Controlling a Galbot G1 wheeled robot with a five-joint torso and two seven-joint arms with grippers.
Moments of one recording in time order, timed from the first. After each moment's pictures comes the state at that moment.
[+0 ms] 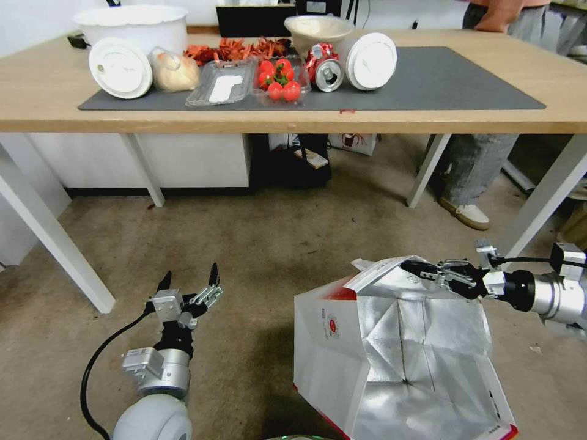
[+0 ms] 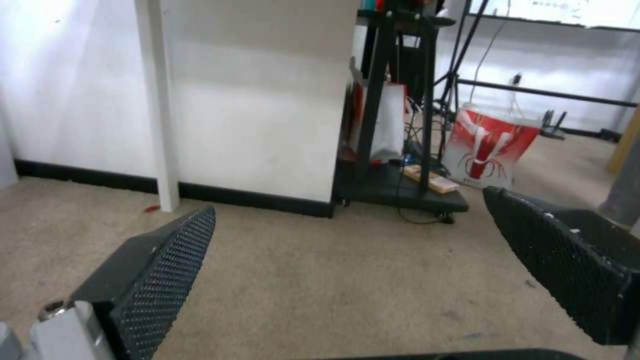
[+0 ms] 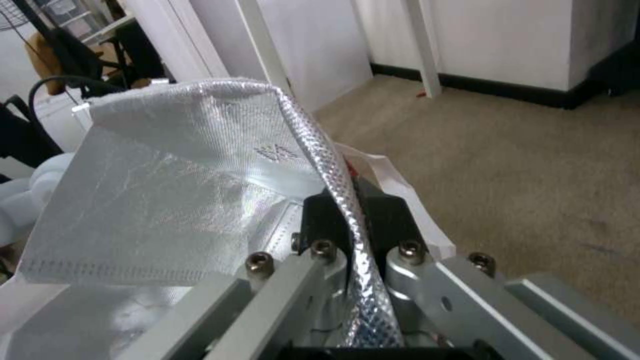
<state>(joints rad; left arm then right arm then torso) 1.67 -1.26 -0.40 -2.16 -0.38 -0.11 -0.30 -1.44 0.44 0.66 1.81 1.15 -0.26 -0.99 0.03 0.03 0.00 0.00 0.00</state>
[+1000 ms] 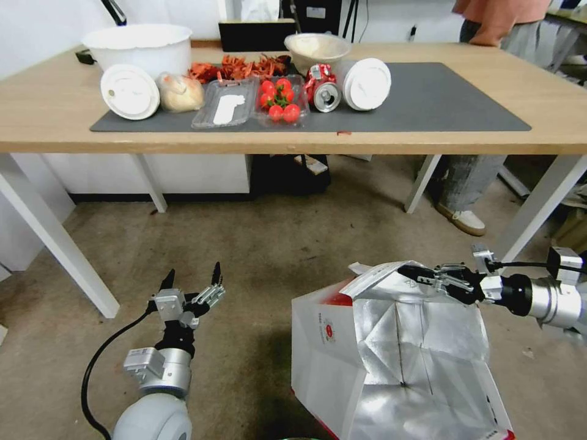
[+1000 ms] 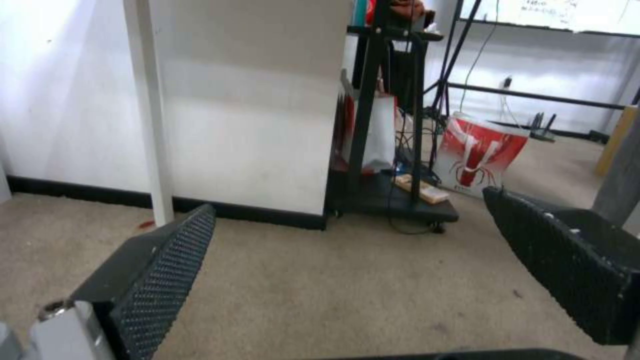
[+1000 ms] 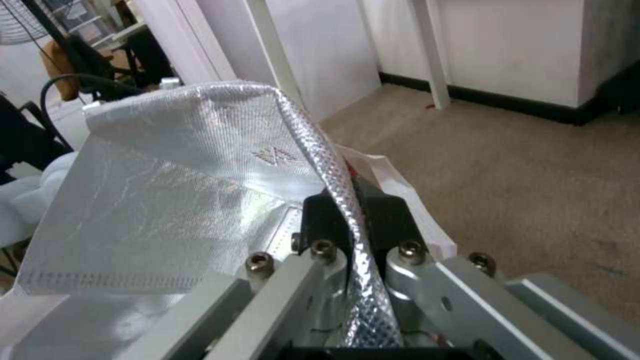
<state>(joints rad) 1.66 -1.25 -0.40 -2.15 -0.38 -0.11 -0.29 -1.45 0.45 0.66 1.83 1.15 -0.25 -0.99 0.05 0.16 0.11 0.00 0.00</state>
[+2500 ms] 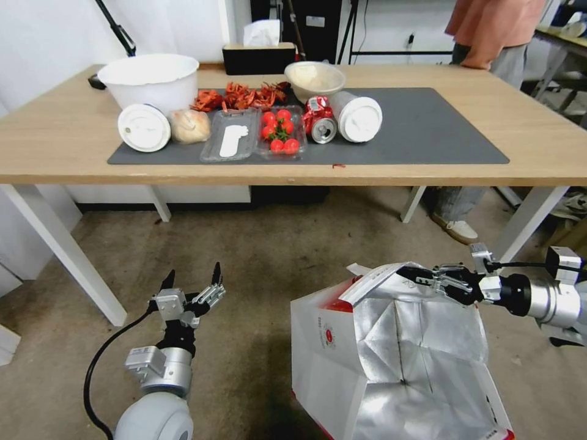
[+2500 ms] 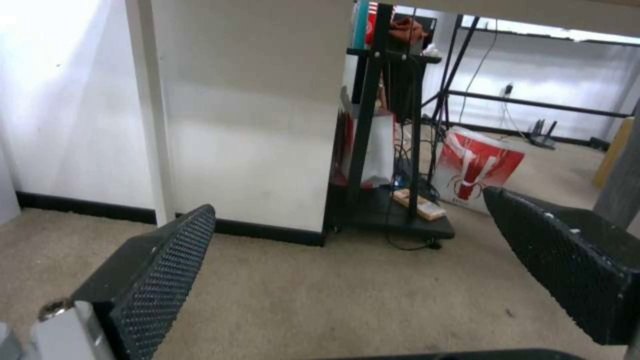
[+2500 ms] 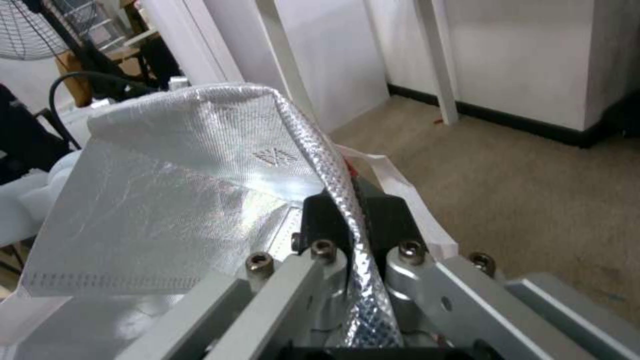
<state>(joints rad) 1.66 -1.26 -0.40 -2.15 -0.38 -0.10 -0.30 -1.45 0.44 0.66 1.84 1.15 -0.25 -0.99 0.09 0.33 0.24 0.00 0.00</state>
